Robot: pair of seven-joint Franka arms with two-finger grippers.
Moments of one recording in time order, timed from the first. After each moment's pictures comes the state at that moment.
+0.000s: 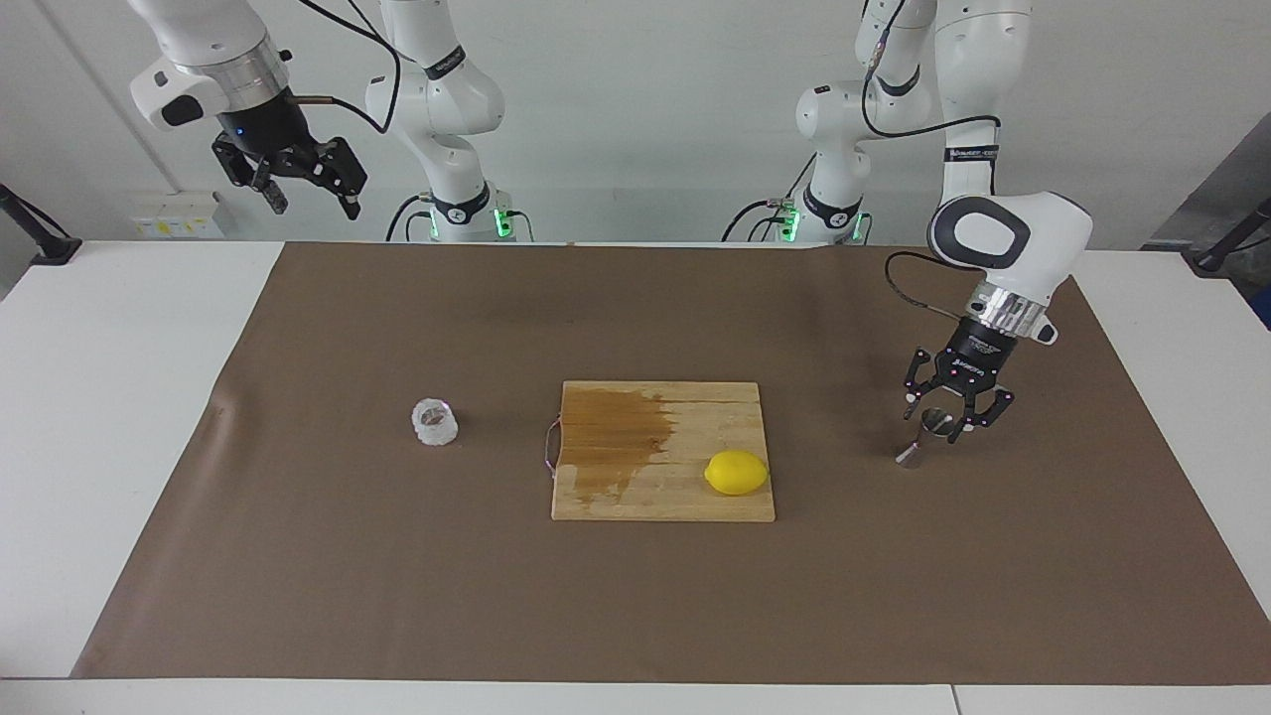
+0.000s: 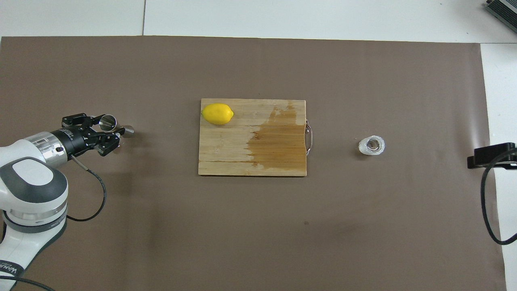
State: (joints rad) left arm 0.05 0.06 -0.07 -2.28 -1.12 2.69 -1.52; right arm -0.01 -0.16 -0.04 -1.66 0.01 1.45 0.09
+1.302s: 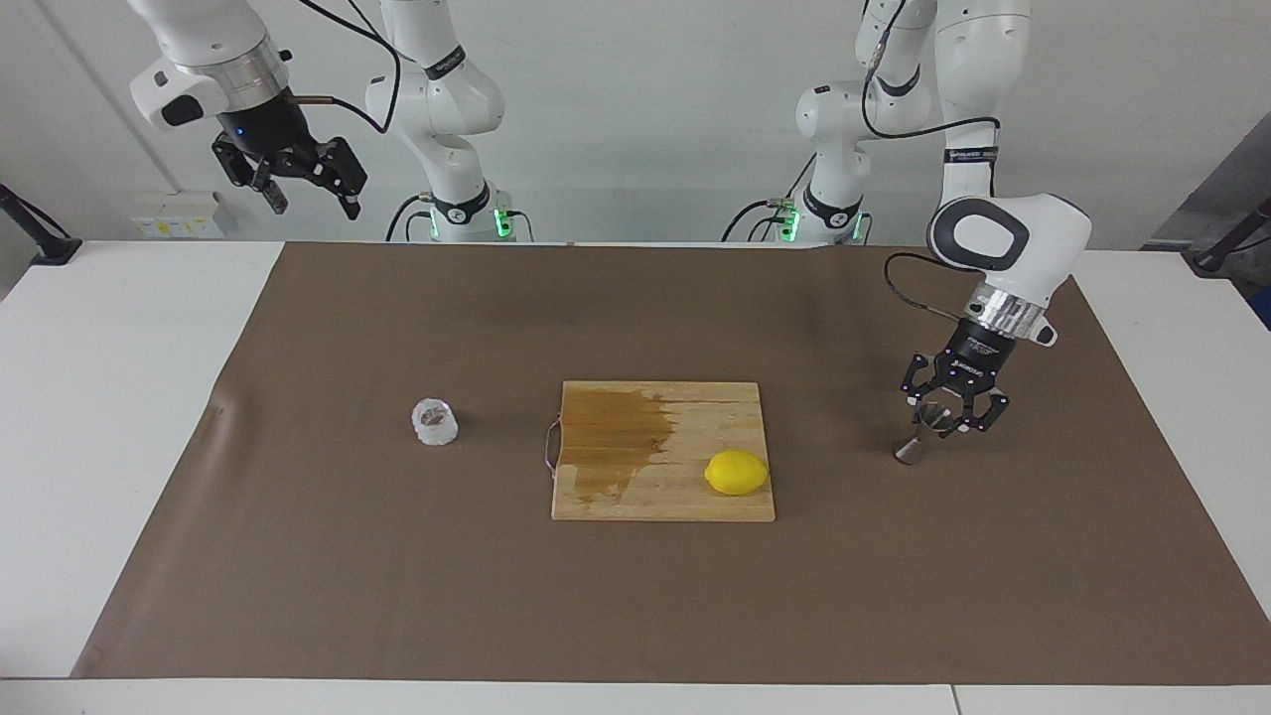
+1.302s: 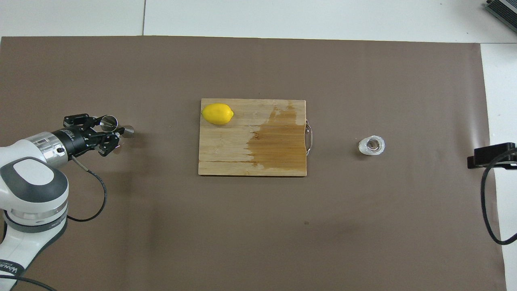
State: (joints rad) left arm 0.05 0.06 -0.07 -2.29 -1.12 2.69 -1.51; right arm -0.01 -0.16 -0.04 -1.66 0.01 1.45 0.09
